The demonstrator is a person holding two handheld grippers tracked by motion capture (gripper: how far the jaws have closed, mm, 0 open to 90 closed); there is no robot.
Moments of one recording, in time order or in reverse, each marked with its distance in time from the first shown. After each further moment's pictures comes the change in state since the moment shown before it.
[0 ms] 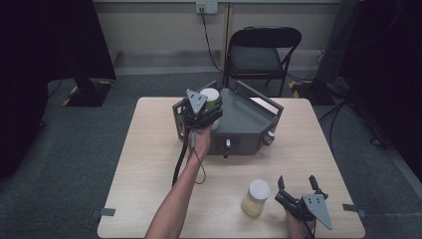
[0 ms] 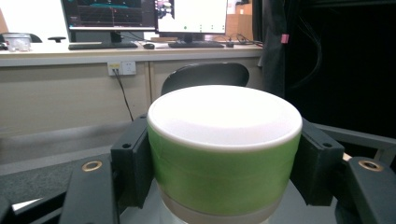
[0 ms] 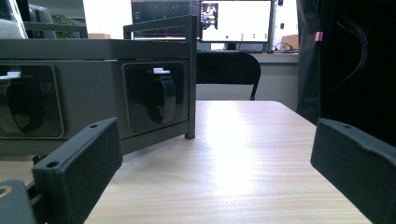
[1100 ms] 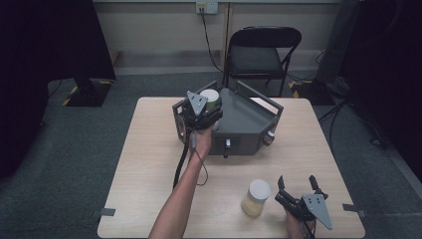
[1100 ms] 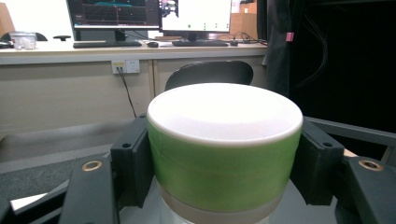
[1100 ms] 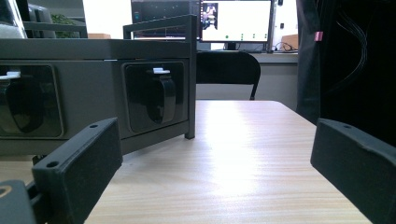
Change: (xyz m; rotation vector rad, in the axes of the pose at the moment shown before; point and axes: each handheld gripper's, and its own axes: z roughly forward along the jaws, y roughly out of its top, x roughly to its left) left arm -0.004 -0.006 0.001 -0.007 0.026 -0.002; right arm 0.000 0.000 0.000 0.001 0.001 0.000
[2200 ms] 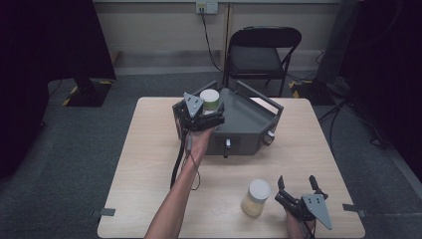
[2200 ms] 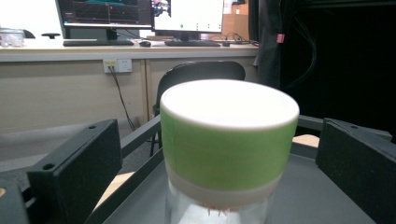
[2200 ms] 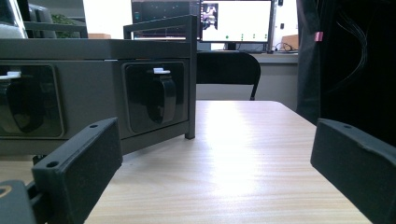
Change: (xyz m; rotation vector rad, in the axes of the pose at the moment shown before) left arm 0.011 -0.002 -0.010 0.003 -0.030 -0.024; right arm 0.000 0.000 0.000 -0.001 0.001 -0.002
